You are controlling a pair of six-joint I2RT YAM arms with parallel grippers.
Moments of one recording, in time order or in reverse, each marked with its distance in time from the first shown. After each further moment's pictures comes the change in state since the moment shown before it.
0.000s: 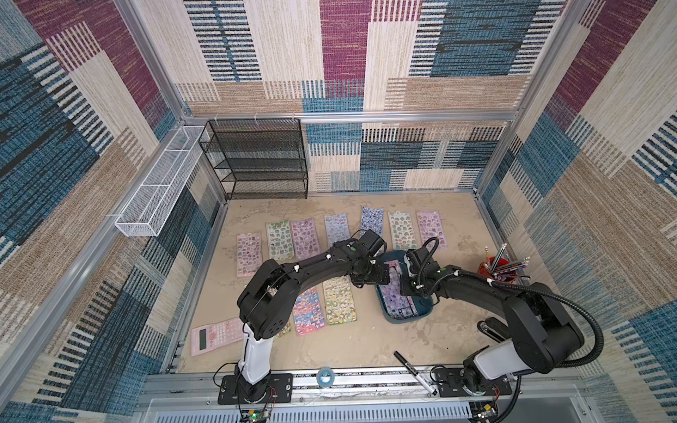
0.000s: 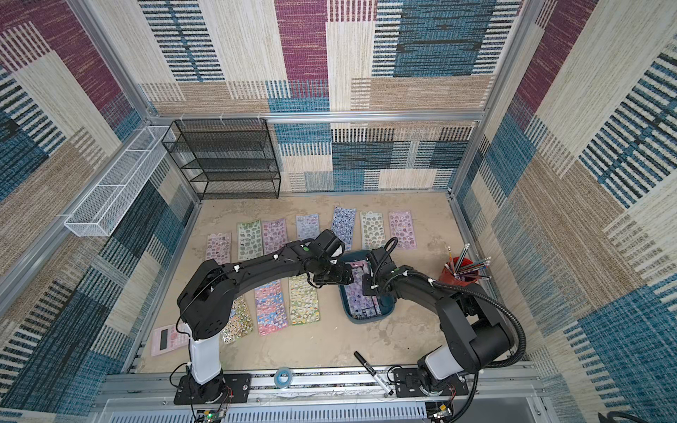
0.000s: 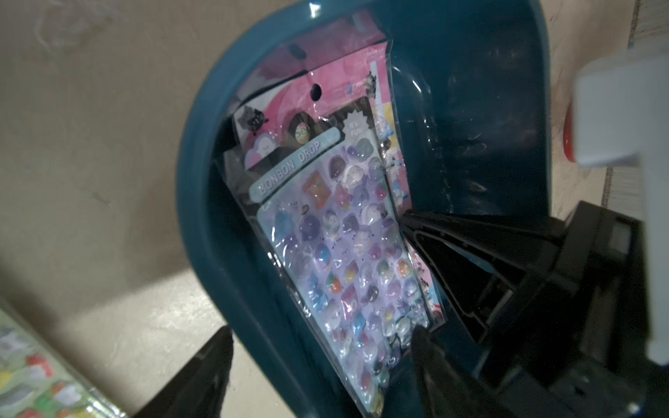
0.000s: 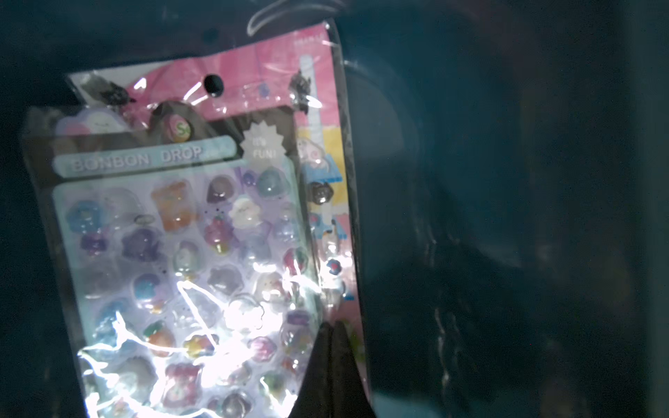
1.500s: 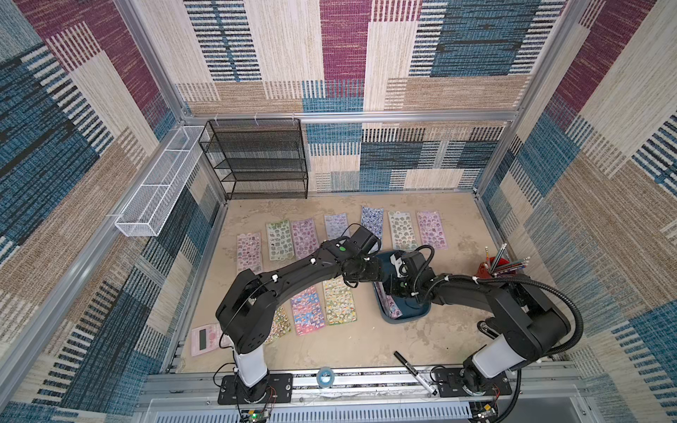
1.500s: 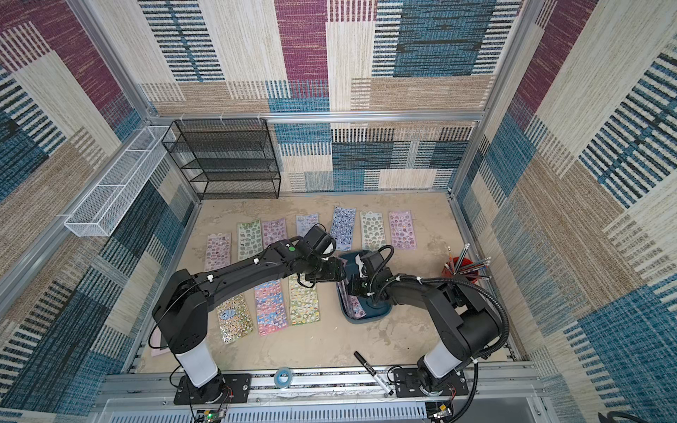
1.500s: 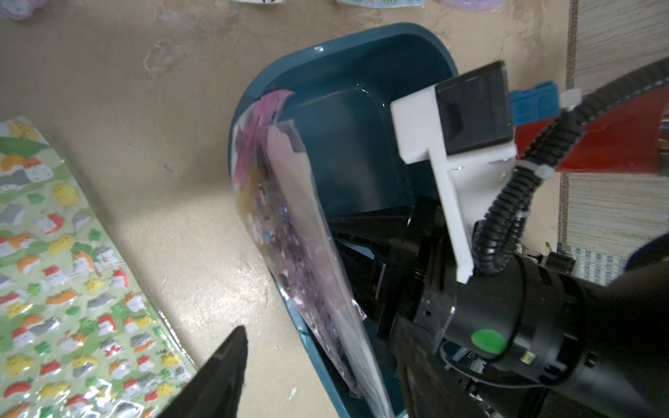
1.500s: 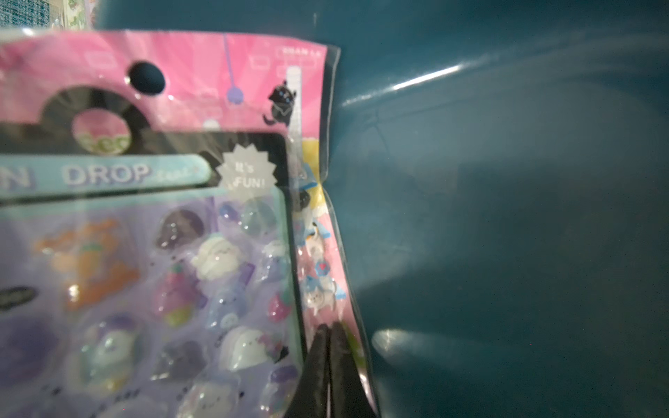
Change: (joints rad) left arm -0.003 -0.166 -0.058 -0.043 -0.052 -0.045; right arm 0.042 0.082 -0.074 0.341 -0.259 0.175
